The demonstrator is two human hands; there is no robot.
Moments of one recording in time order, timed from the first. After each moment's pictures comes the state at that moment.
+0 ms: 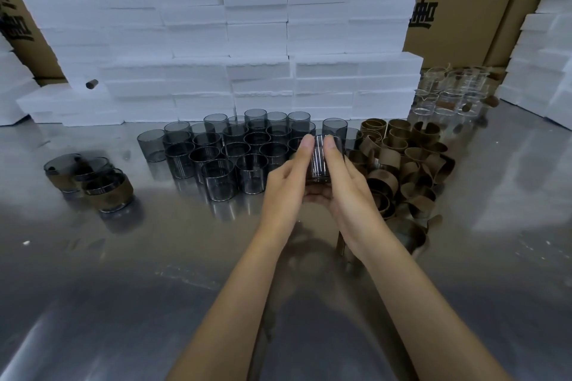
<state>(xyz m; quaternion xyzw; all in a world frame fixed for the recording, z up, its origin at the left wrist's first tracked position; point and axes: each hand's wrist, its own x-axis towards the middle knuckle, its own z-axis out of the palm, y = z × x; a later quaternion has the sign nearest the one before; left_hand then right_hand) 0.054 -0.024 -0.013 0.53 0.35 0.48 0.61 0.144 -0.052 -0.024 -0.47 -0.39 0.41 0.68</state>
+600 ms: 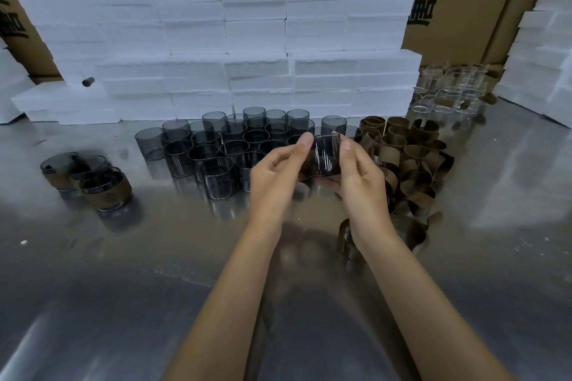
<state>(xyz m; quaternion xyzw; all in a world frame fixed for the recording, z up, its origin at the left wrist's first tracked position) 0.044 -0.013 -0.017 0.54 0.36 0.52 0.55 0.154 -0.059 -0.023 -0.52 -0.40 0.27 0.71</state>
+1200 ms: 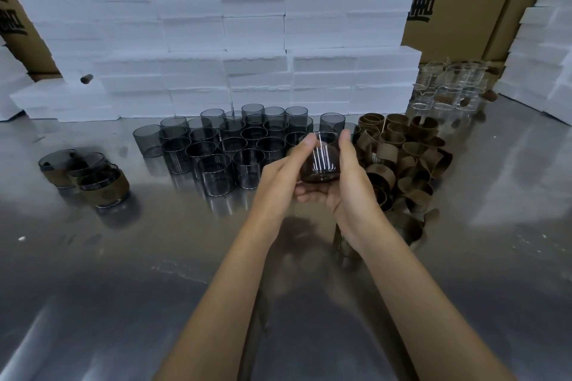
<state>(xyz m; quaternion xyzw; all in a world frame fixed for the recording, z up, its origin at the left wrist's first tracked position) 0.043 -0.014 -0.017 0.60 0.33 0.41 0.60 0.147 -0.060 -0.010 -0.45 -0.34 0.49 0.67</state>
